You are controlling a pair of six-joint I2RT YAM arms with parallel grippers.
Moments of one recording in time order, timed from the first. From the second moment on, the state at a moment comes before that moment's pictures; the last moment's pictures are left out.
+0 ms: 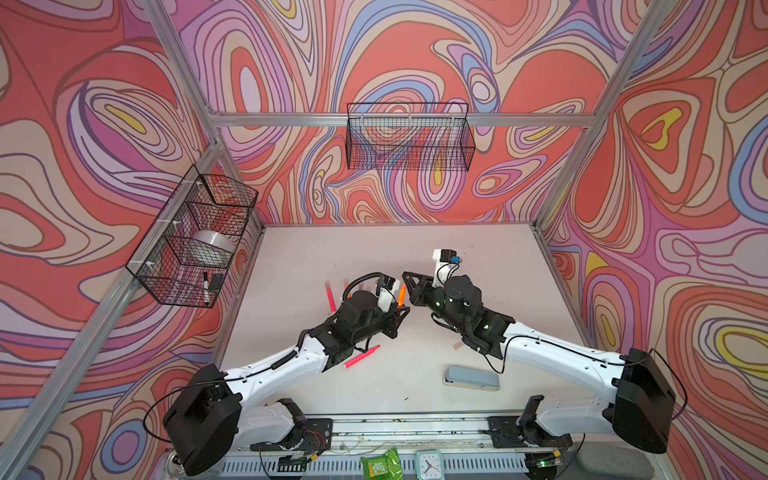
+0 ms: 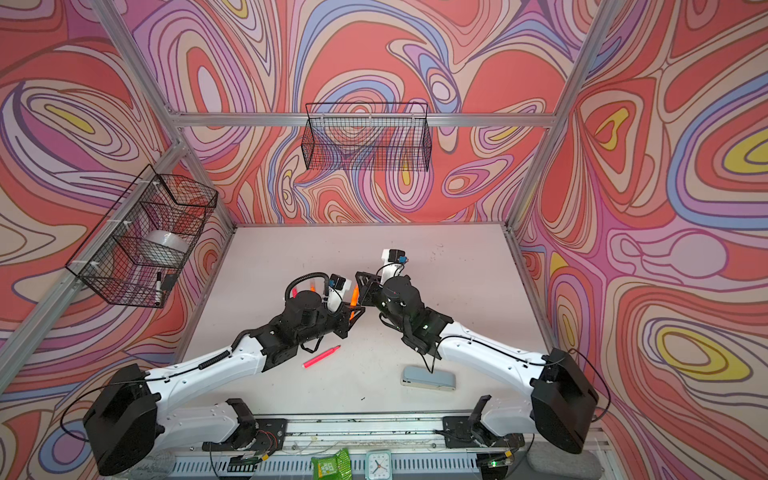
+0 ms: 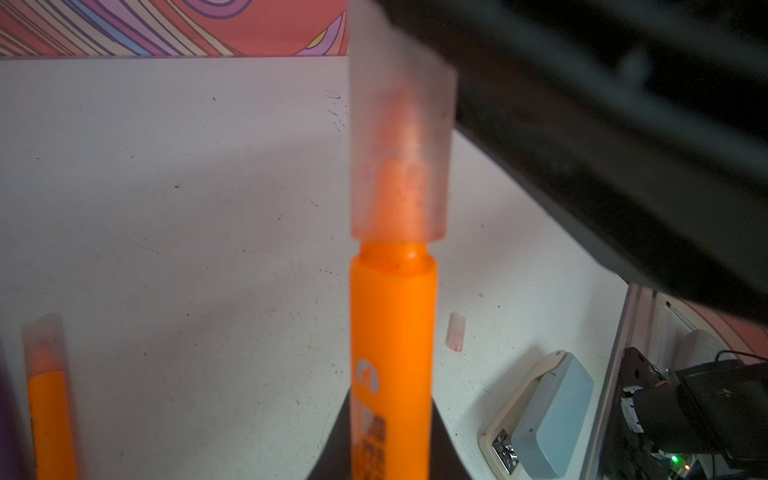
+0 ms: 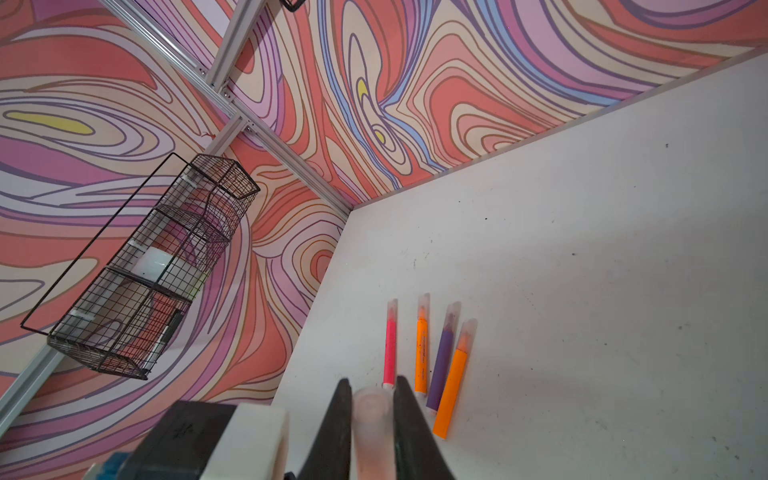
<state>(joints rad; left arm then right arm) -0.77 1.23 0.67 0.15 0.13 -0.36 0.87 1.31 0.87 0.25 0.23 0.80</state>
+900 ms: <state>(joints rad) -0.77 1.15 0.63 0.22 0.14 -0.31 0.93 1.13 0.84 0.15 0.28 0.75</state>
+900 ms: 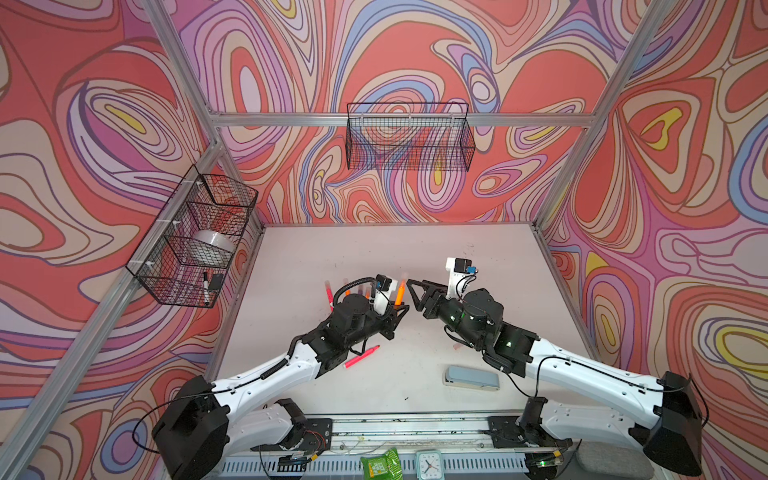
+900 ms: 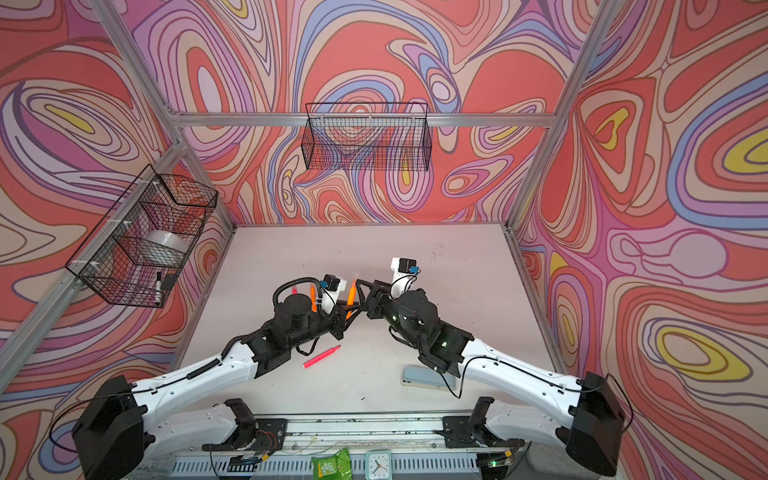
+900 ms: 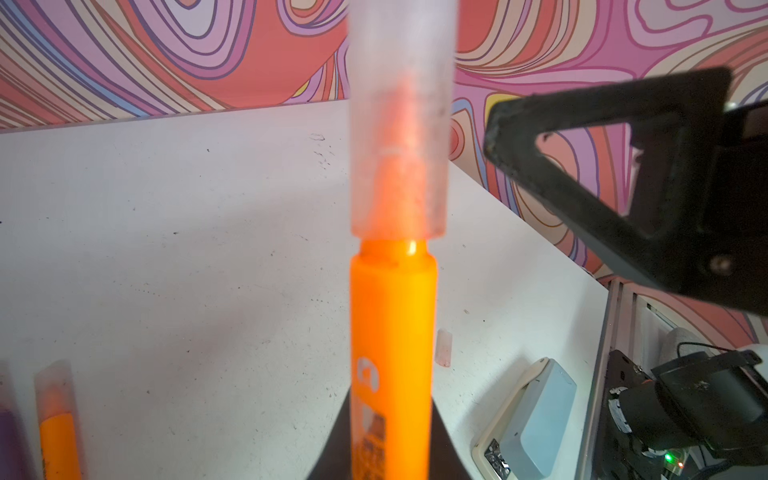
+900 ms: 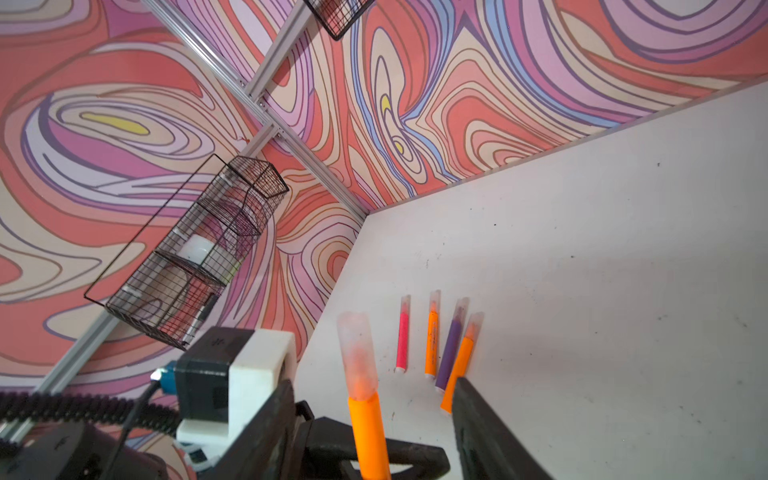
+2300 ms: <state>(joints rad) -0.81 1.15 0.64 0.11 -0.01 -0.22 0.91 1.42 1.17 -0.16 0.29 0.83</state>
